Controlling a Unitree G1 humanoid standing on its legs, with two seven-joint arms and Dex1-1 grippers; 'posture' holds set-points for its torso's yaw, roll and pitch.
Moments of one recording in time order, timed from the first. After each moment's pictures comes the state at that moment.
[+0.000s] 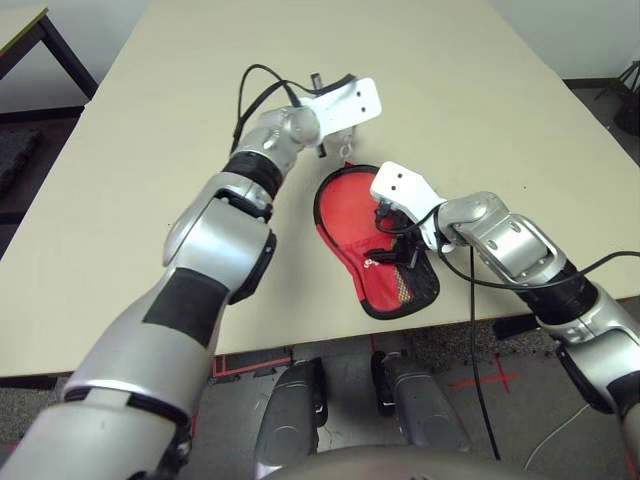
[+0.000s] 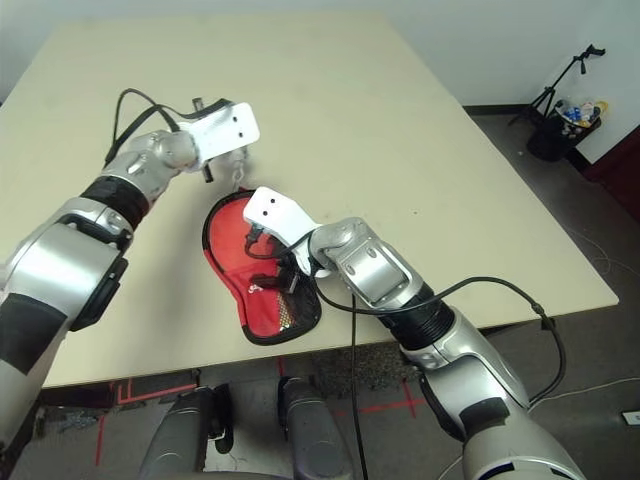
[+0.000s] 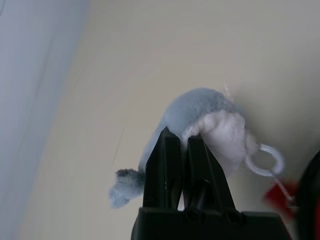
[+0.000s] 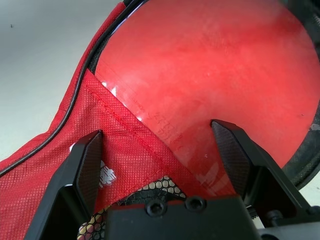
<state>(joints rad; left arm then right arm) -1.43 0.13 -0.35 1.36 0.49 -0.15 -0.31 -0.75 -0.52 0.56 -0.11 0.11 0.98 0.82</state>
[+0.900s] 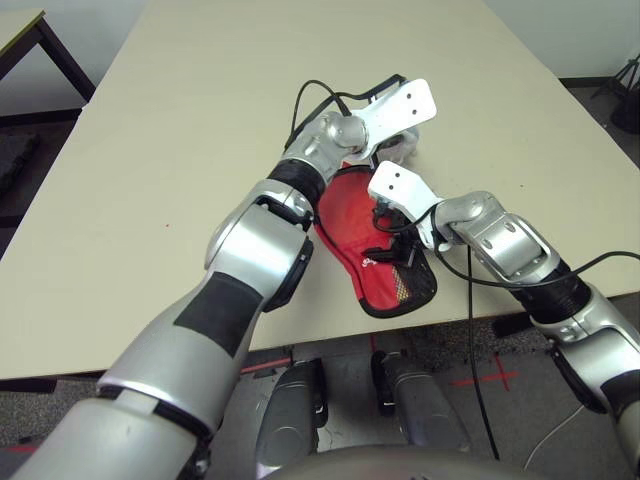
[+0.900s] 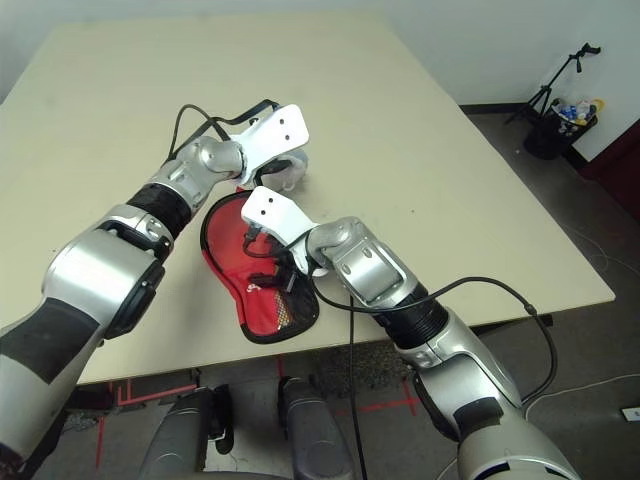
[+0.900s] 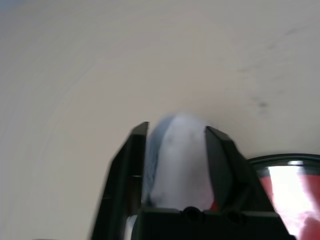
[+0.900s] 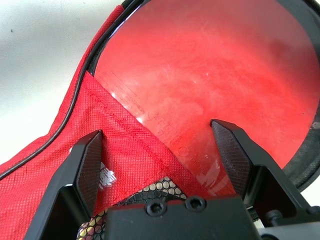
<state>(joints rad) -1.39 0.12 -0.22 1.28 0.30 -0.18 -0.76 -0.75 -0.49 0.55 -0.06 0.09 0.94 0.83</state>
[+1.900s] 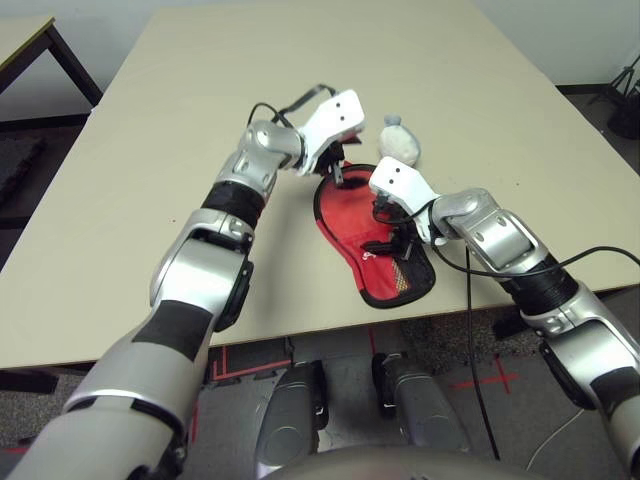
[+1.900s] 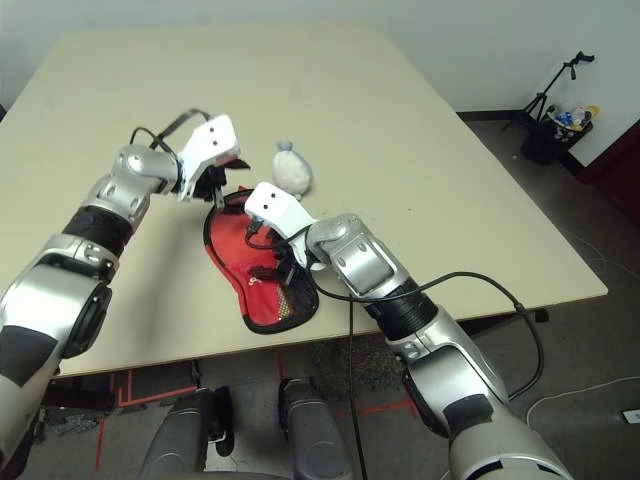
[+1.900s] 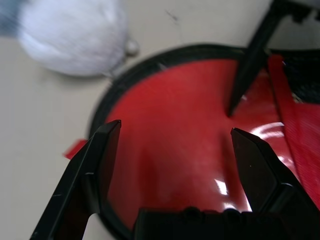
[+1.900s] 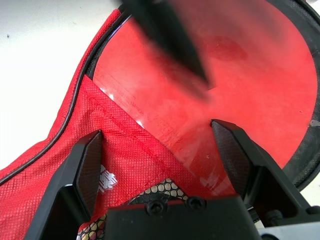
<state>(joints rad) -1.07 0.32 -0.26 0.95 0.19 -0.06 -1.10 -0.77 -0.45 0.51 0.07 0.05 0.87 0.84</state>
